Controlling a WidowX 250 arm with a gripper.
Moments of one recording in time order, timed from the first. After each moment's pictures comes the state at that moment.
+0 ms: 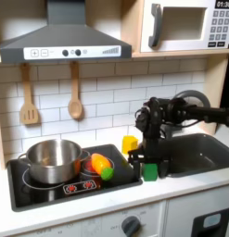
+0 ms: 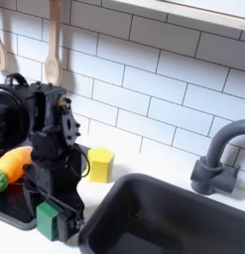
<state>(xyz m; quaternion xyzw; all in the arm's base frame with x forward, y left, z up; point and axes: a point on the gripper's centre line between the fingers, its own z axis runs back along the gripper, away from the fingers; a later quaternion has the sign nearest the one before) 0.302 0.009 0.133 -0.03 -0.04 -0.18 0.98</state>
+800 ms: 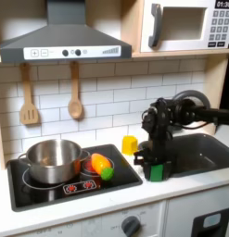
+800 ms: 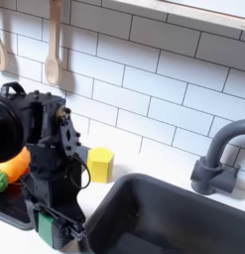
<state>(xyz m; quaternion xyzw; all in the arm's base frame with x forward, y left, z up) 0.289 0.004 0.140 -0.02 -0.06 -0.17 0.98</state>
